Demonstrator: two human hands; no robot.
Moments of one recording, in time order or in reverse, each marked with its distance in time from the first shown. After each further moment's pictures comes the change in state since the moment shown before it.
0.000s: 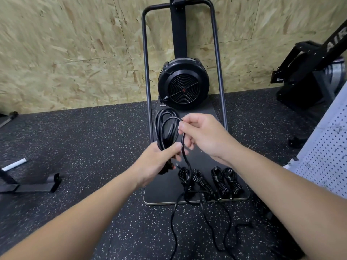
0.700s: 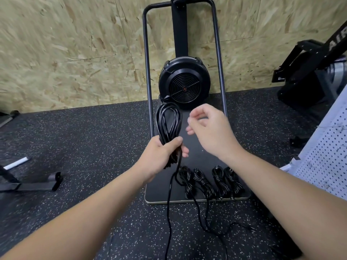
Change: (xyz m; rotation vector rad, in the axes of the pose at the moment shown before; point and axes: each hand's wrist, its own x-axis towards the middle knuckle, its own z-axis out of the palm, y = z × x) left_hand 0.008 0.010 0.011 -0.045 0.128 0.038; right_hand 0.006 0.008 -0.001 -0.191 0.320 -0.112
